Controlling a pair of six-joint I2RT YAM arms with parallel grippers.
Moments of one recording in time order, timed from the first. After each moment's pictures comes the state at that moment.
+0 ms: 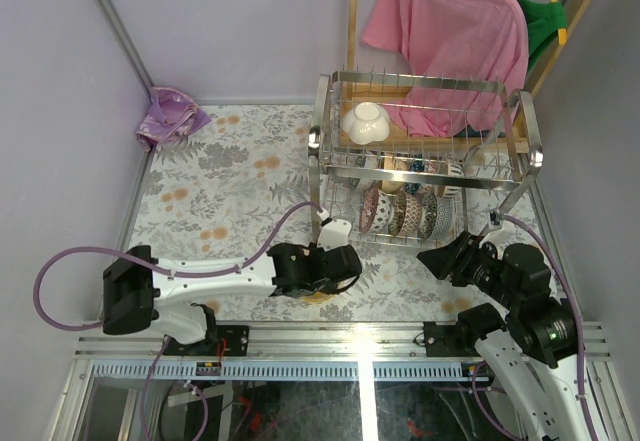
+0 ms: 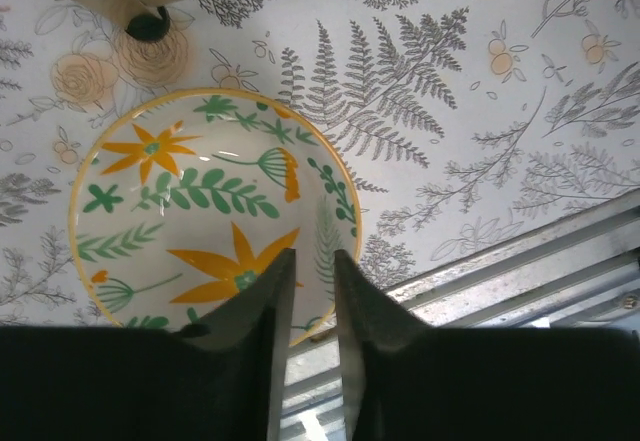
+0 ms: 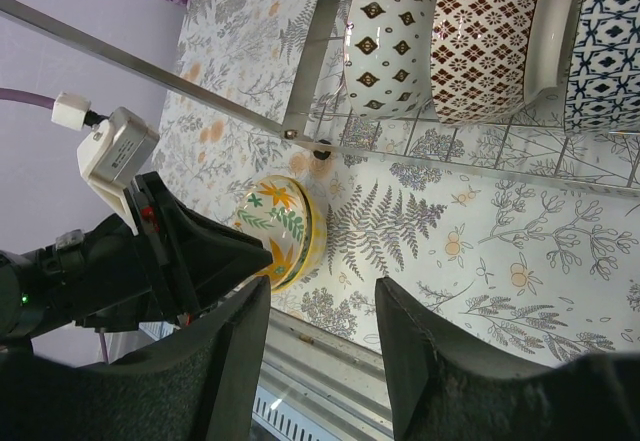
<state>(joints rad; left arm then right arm) -1.30 1.43 1.00 -0.68 -0.40 -0.89 0.34 0.23 0.67 -0.85 -0.28 0.71</state>
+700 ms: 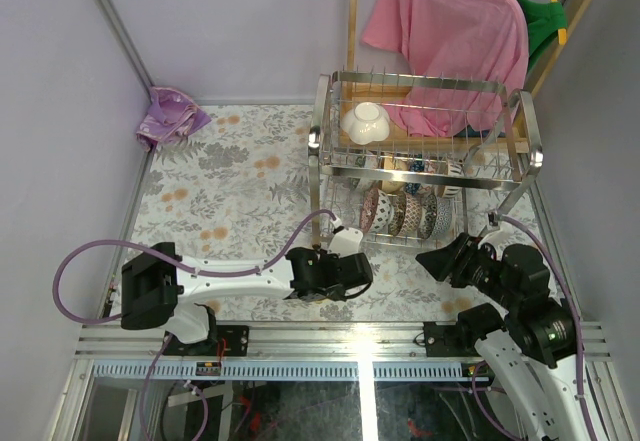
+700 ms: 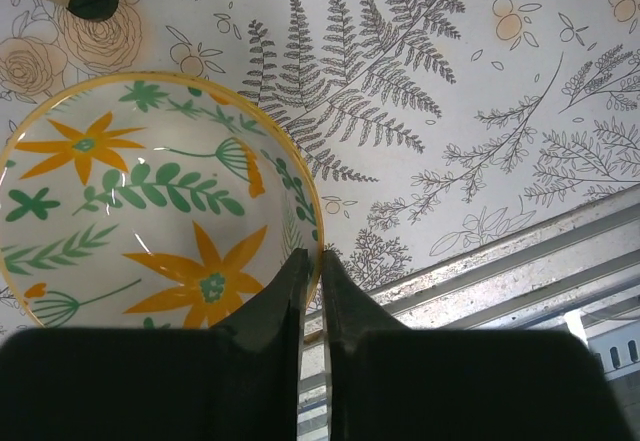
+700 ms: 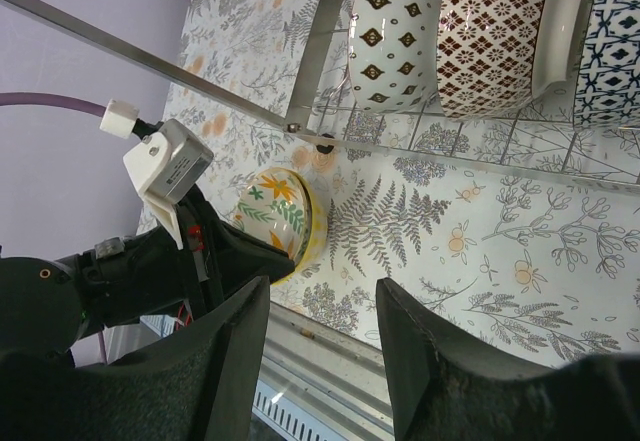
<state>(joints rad) -1.32 1.53 1.04 -0.68 -0.38 -0.89 0.34 0.22 0.67 -0.85 -0.30 0.71</state>
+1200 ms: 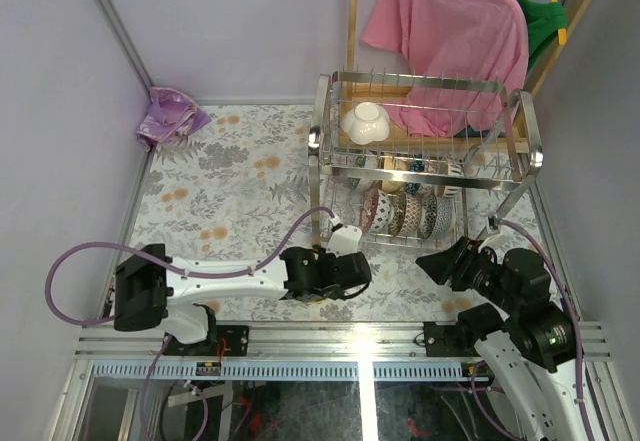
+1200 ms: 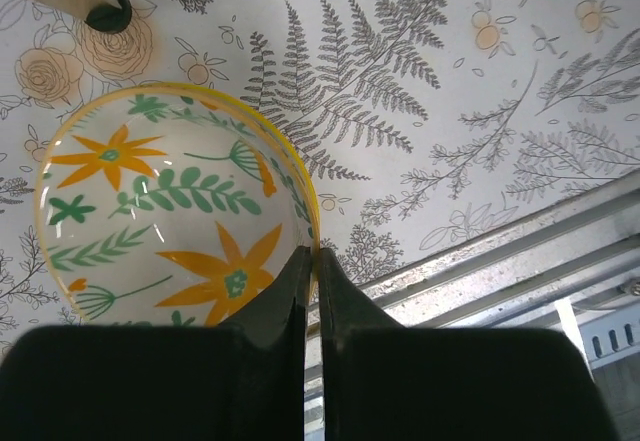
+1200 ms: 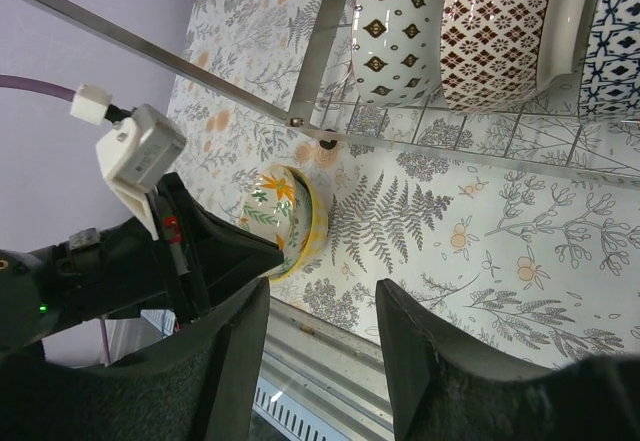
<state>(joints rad) -1.33 1.51 1.05 -0.69 -0.40 -0.89 0.34 0.18 0.65 -0.86 -0.31 0.71</state>
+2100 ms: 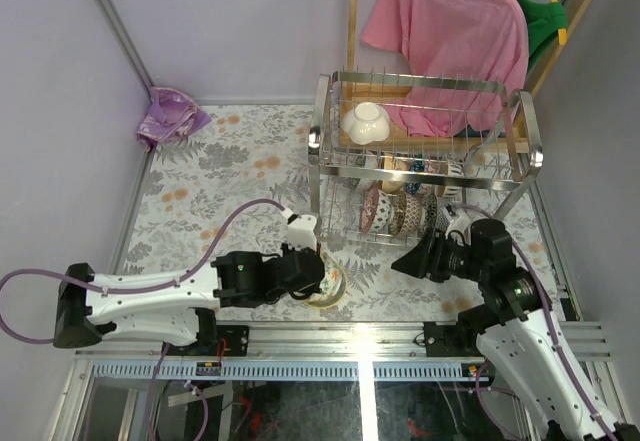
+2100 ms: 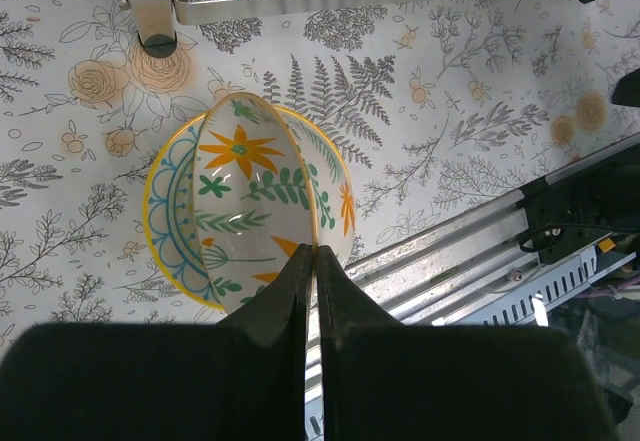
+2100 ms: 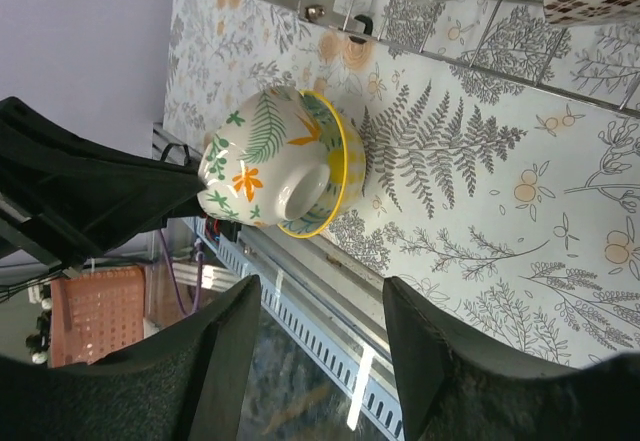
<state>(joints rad) -1.34 1.11 0.89 -0.64 -0.47 -0.98 0.33 0.44 0.54 -0.70 -0.58 0.69</state>
